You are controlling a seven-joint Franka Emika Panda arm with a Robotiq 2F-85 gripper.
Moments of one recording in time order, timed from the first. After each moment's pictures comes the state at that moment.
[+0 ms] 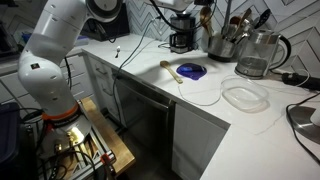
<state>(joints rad) 0.00 0.70 -0.36 -0.98 -0.31 2.87 0.56</state>
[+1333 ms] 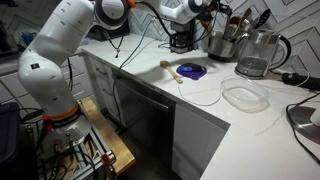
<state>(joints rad) 0.00 0.80 -0.38 -0.97 -0.31 2.87 0.61</state>
